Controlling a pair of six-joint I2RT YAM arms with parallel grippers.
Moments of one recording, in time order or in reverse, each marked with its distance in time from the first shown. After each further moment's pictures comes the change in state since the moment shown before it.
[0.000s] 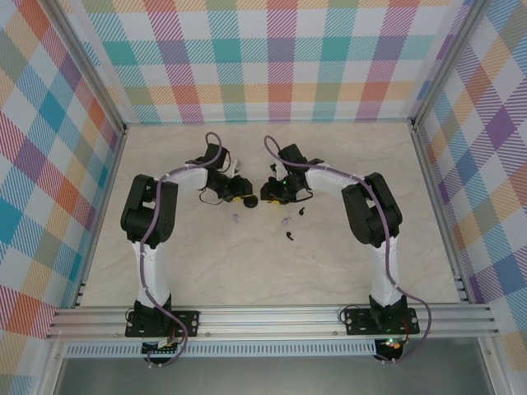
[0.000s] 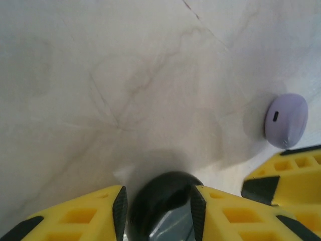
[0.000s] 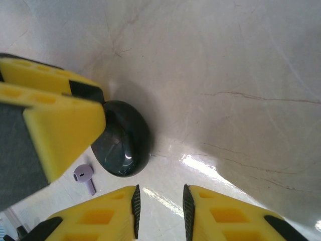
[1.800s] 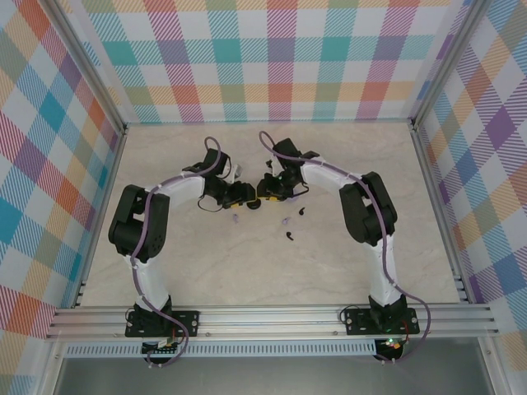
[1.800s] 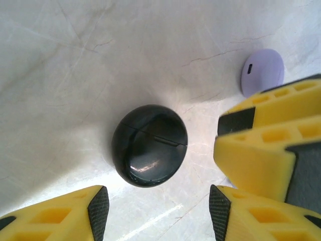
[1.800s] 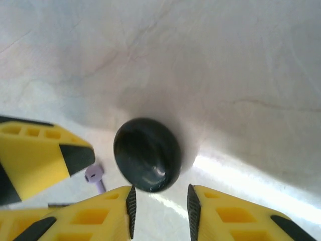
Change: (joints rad) left arm -0.031 -0.158 -0.129 0.007 -0.024 -0.033; right arm 0.017 0.029 0.124 -0.137 0.019 -0.012
